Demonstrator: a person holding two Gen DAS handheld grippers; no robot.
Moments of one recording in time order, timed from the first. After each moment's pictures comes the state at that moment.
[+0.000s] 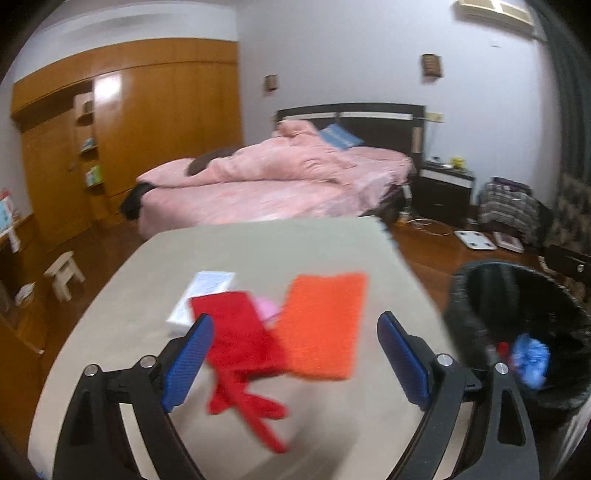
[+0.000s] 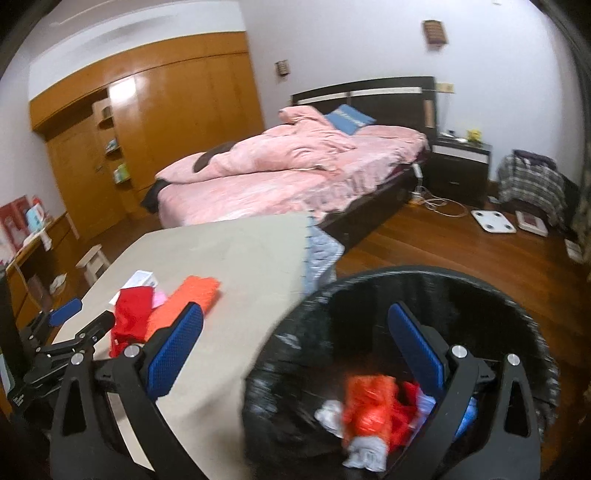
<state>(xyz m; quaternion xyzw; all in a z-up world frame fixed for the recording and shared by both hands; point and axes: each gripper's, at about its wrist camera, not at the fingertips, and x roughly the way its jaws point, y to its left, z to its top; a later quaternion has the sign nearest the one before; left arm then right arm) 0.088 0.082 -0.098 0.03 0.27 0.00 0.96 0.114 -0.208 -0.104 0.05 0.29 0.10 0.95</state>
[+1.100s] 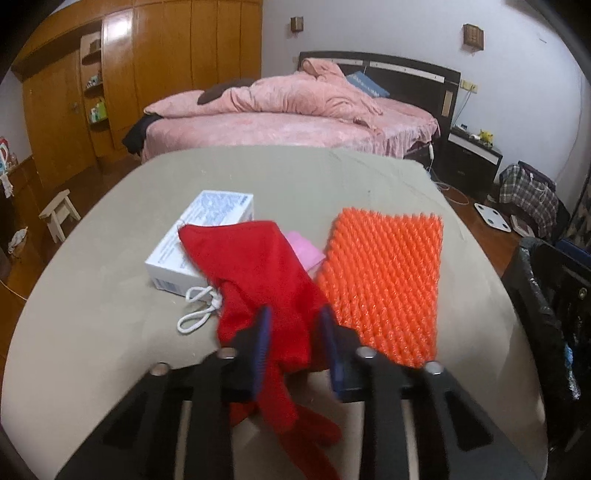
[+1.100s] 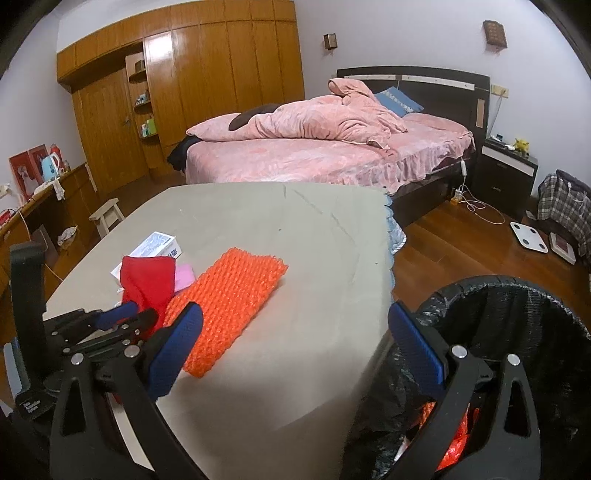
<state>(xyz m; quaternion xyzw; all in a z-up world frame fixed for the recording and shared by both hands) 0.150 0.118 -0.164 -0.02 0.39 0.01 0.92 0.178 -0.103 -0.146 -0.01 0.33 0.16 0.93</state>
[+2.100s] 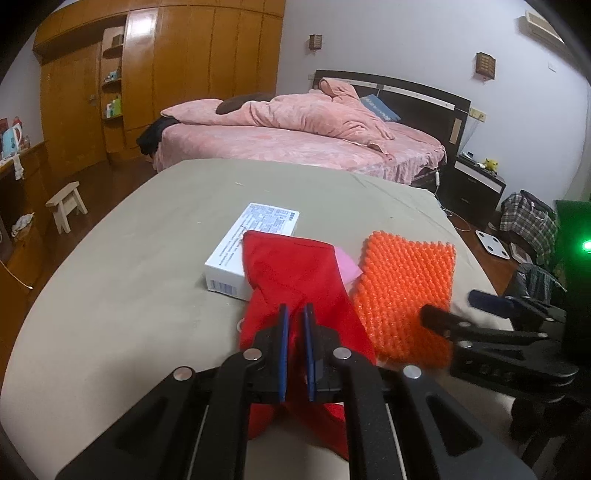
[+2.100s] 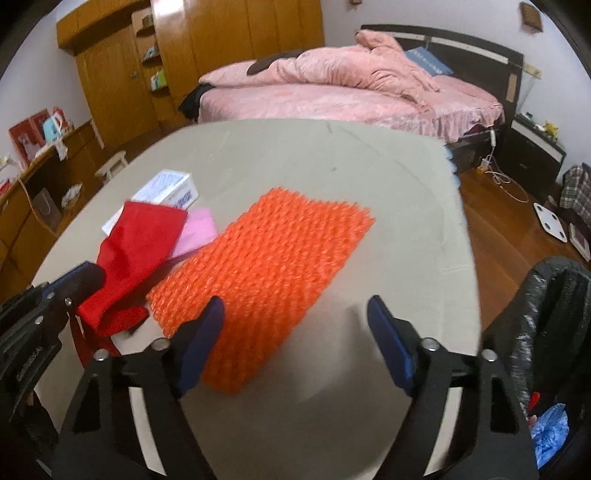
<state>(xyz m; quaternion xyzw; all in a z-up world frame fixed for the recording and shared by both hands) 0.125 0.159 -0.148 -0.06 0.35 0.02 0.93 0.214 -0.031 -0.201 -0.04 0.42 0.19 0.89</state>
